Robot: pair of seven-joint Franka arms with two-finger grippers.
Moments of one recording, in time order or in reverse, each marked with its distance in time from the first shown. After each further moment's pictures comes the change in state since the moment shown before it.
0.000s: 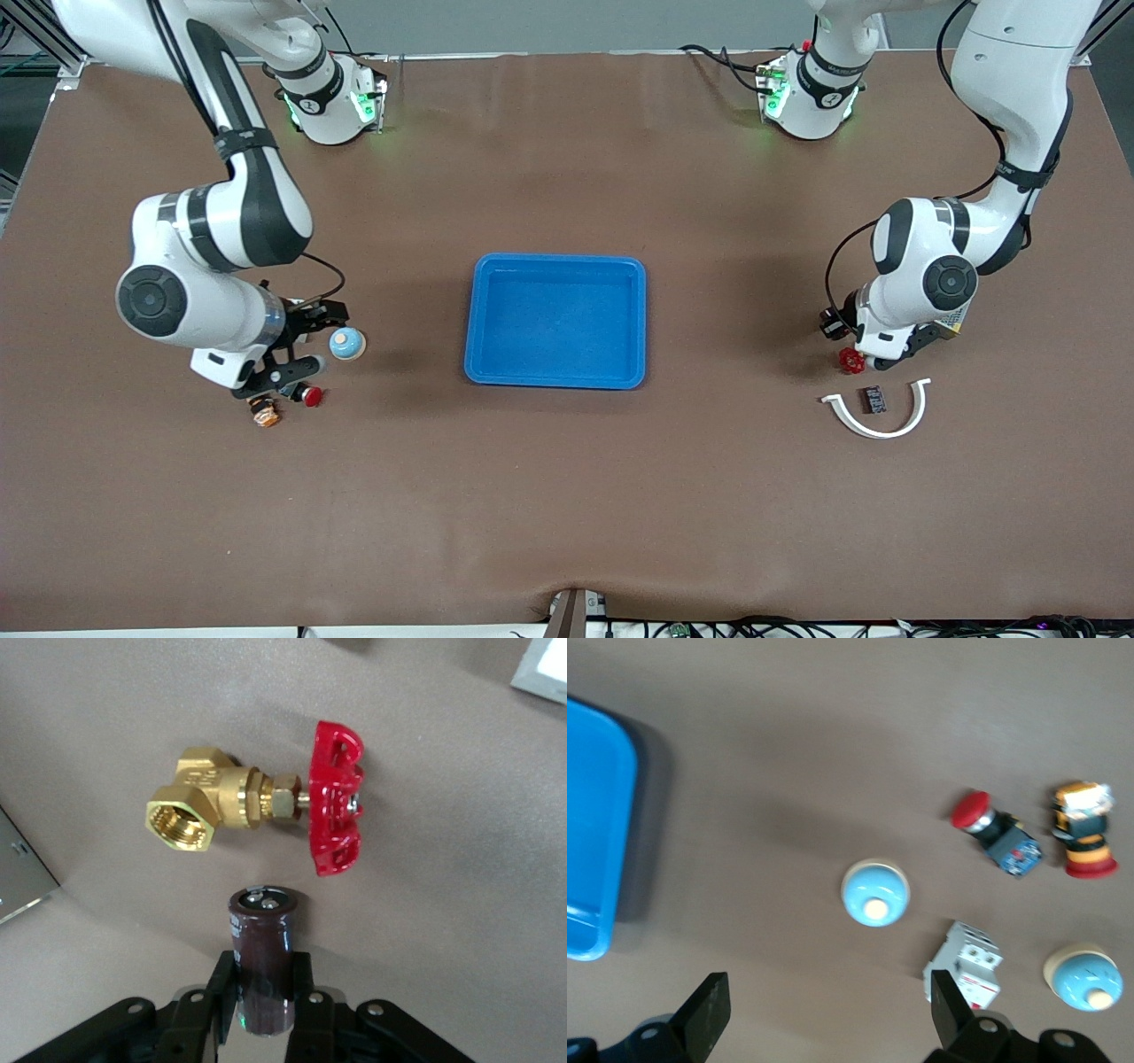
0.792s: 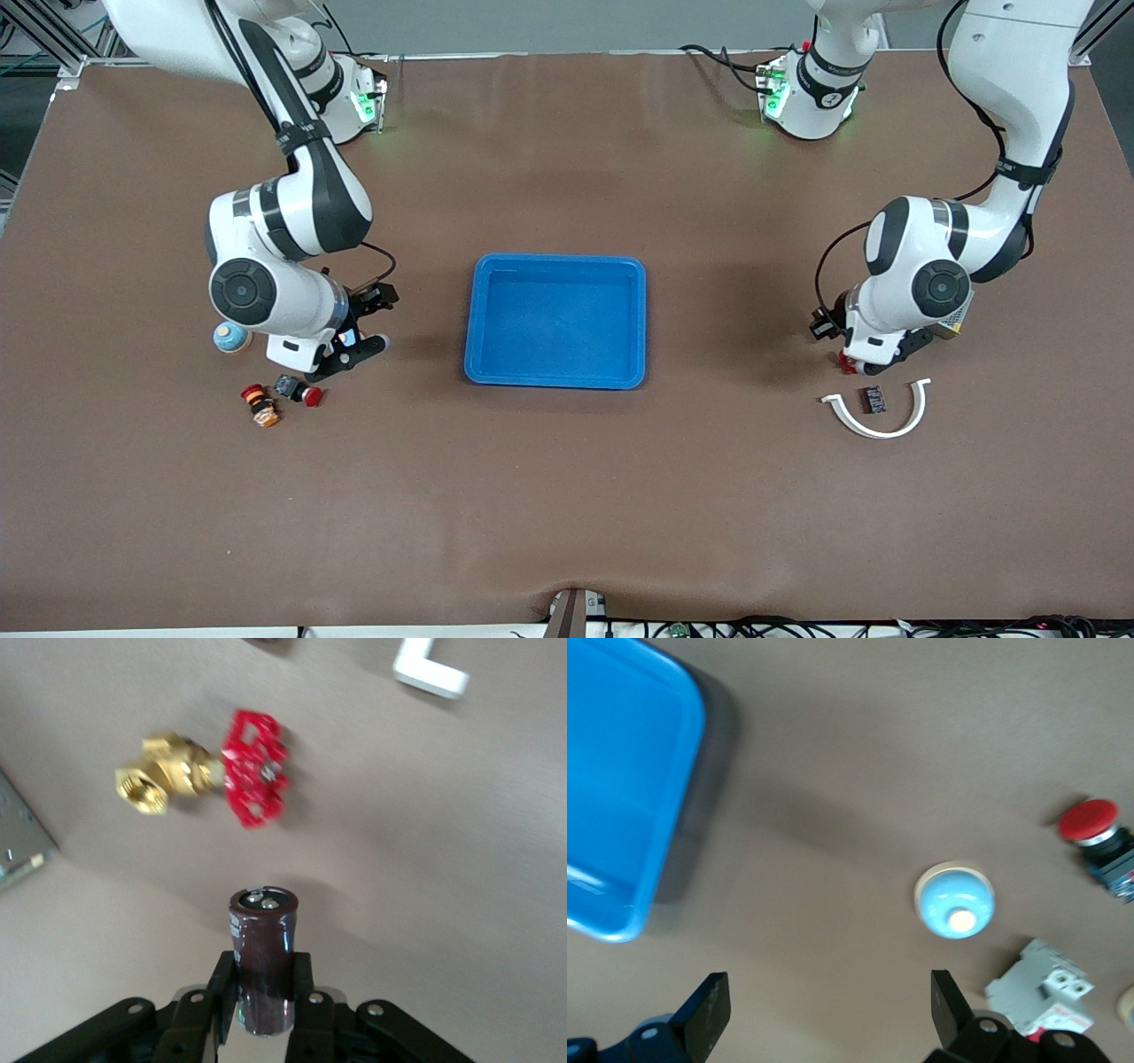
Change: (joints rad) left arm -0.003 -0.031 -0.099 0.110 0.008 -0.187 -0.123; right arm 0.081 0.013 0.004 -0.083 -0.012 0.071 -0.010
